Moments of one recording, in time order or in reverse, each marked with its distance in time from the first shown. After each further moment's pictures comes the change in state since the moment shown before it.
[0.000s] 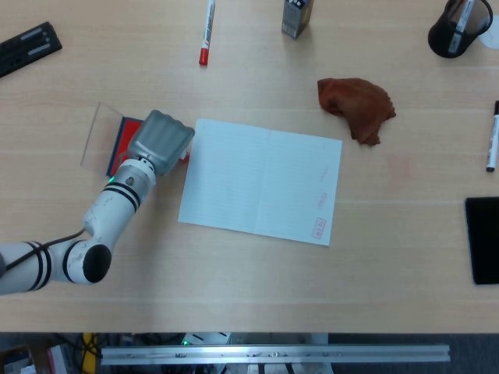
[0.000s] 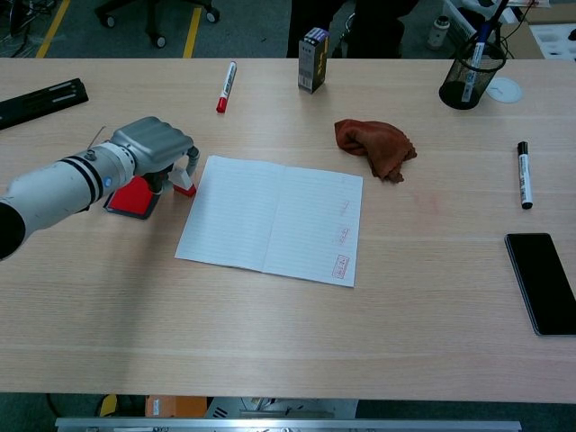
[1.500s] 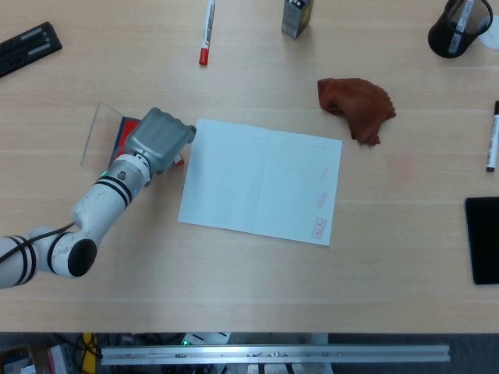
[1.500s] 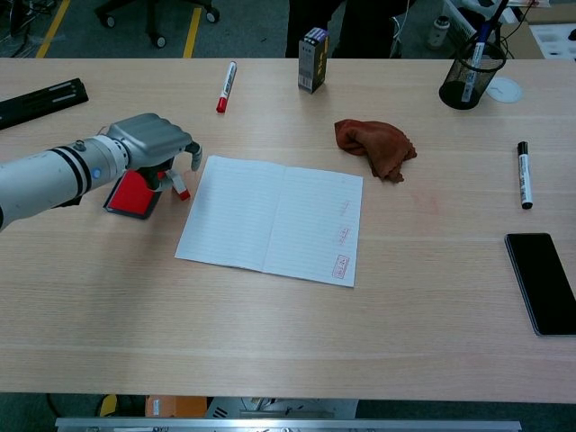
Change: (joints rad) left arm 0.016 0.055 -0.017 0.016 0.143 -0.102 -0.144; right arm 0.013 -0.001 0.005 -0.035 -0.002 0.001 -0.047
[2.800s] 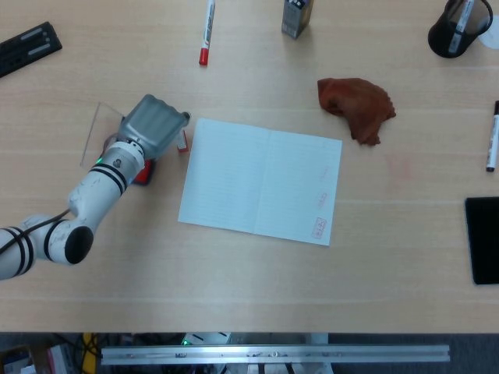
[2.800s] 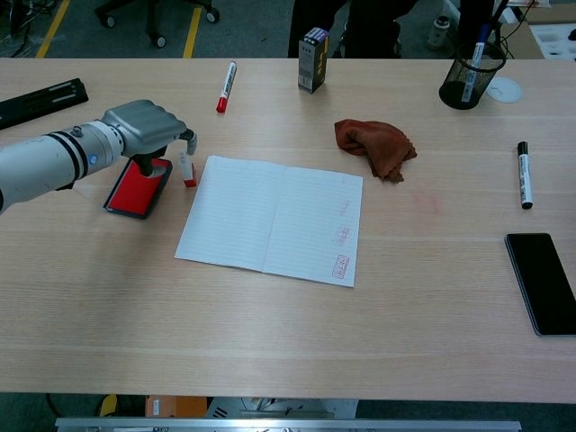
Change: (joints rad) left arm 0.003 0.007 -0.038 0.072 0.021 -0.055 0.027; right arm 0.025 -0.010 0.007 0.005 0.010 -0.029 -0.008
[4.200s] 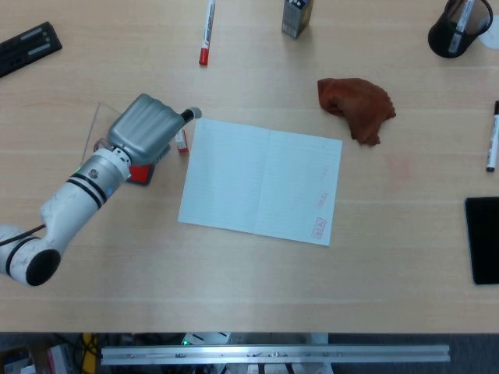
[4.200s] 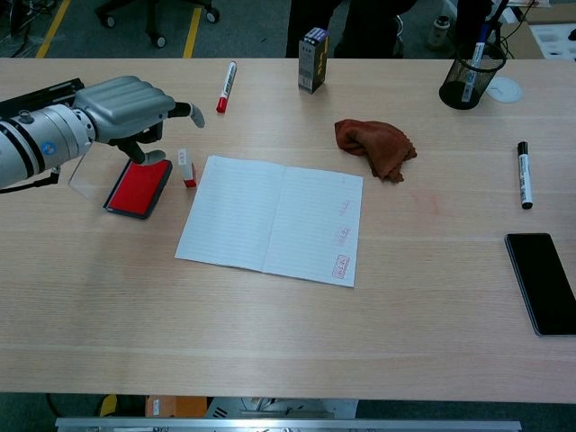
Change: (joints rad) left arm 0.164 0.146 -0.135 -0.179 0.343 0.024 -0.205; right arm 0.030 -0.005 0.005 -0.011 -0.017 -0.022 -0.011
